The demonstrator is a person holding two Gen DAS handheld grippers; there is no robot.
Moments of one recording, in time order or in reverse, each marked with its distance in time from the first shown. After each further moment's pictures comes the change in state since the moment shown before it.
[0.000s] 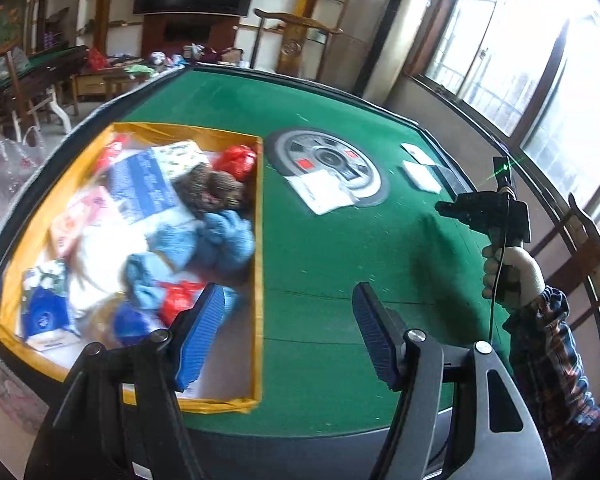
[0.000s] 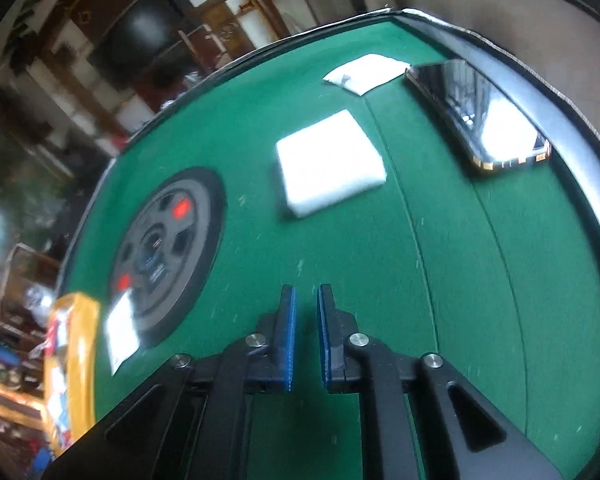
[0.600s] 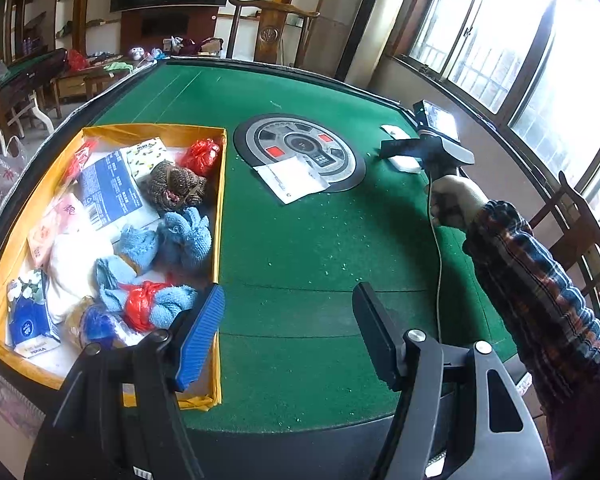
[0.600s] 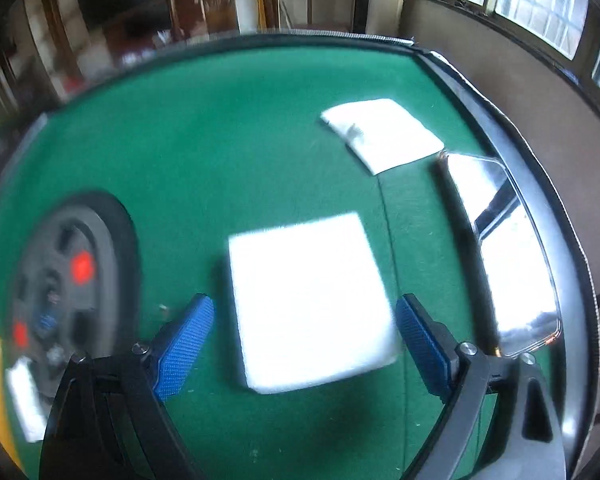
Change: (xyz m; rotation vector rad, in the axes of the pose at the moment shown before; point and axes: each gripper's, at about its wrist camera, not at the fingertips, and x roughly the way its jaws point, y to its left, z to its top) left arm 0.005 -0.025 0.006 0.045 0.054 -0.024; right arm 0.083 0.049 0.089 -0.226 0.012 -0.374
